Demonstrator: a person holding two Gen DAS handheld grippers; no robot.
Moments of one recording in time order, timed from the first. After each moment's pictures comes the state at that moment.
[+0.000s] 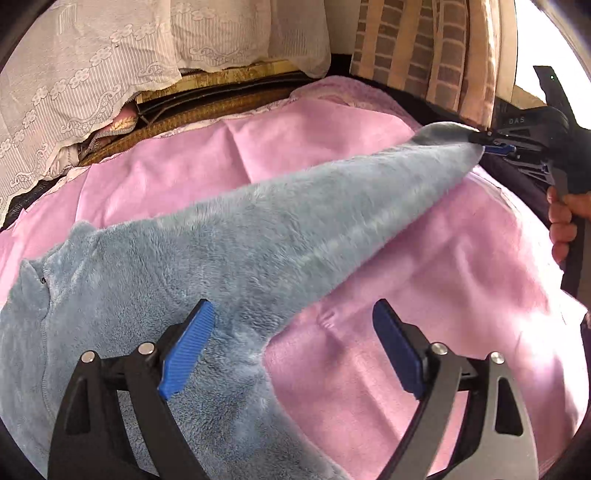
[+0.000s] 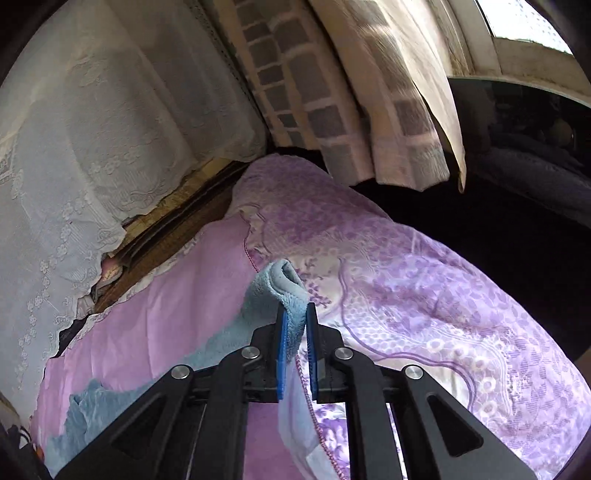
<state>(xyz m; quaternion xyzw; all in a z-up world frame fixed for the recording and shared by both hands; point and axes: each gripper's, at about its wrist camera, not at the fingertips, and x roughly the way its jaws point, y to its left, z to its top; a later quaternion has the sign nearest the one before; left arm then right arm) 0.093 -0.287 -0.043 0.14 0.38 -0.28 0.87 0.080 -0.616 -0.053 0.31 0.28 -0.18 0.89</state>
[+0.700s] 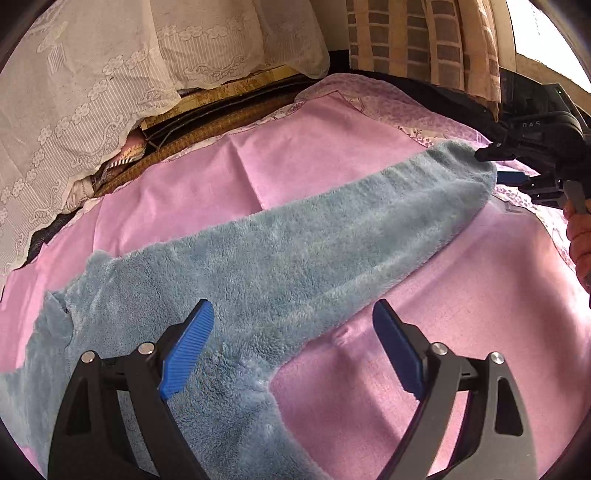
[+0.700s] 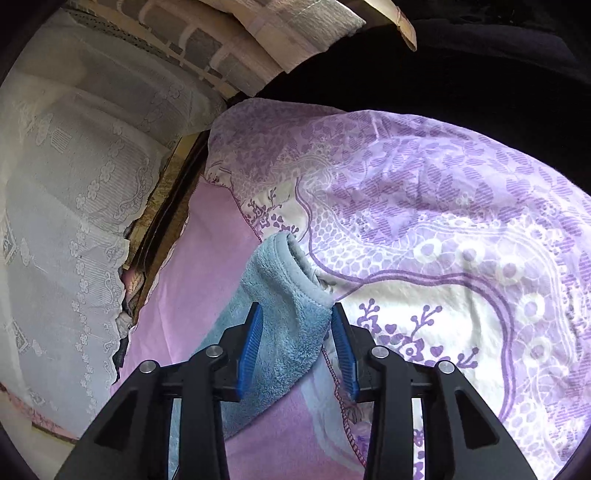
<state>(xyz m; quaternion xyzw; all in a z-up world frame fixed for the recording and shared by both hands) 0.092 -0.309 -0.045 0.21 0.33 -0.23 0.89 0.068 -0.637 -0.111 0.44 0.28 -0.12 0.84</state>
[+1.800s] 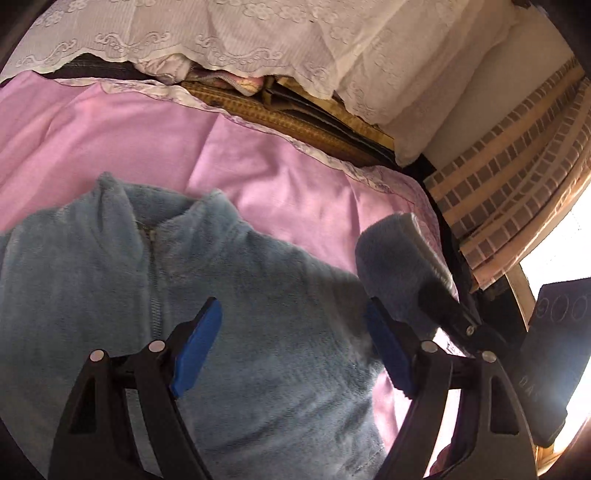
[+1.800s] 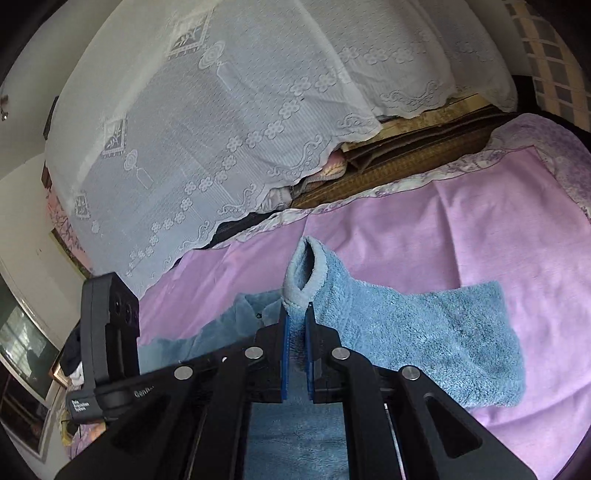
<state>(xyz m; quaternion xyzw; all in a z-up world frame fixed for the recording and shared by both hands) 0.183 -0.087 0.000 -0.18 0.43 -0.25 0.85 0.147 -0.292 -0.022 0.20 0.28 0.17 0.92</state>
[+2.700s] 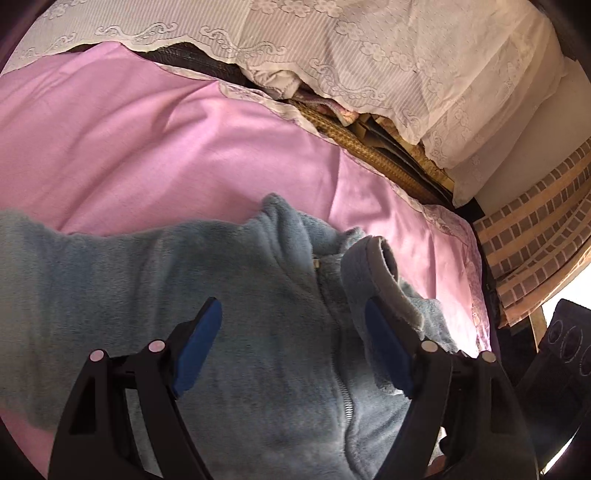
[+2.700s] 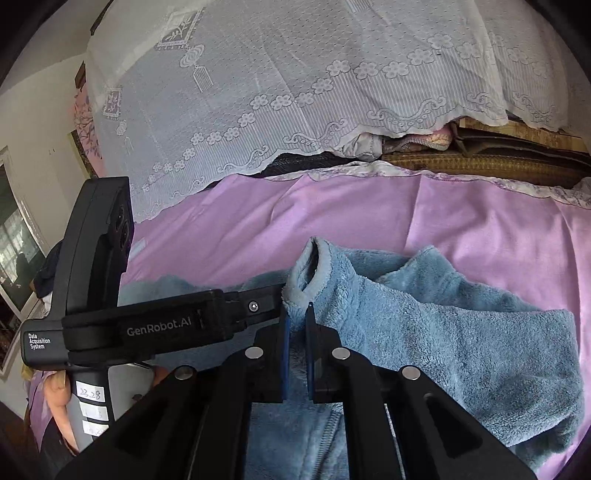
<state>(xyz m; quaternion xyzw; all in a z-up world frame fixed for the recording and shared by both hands) 0.202 0.044 -0.025 -0.21 0.44 -0.17 0.86 0.182 -0.120 -0.040 0.07 0.33 0.23 0.91</state>
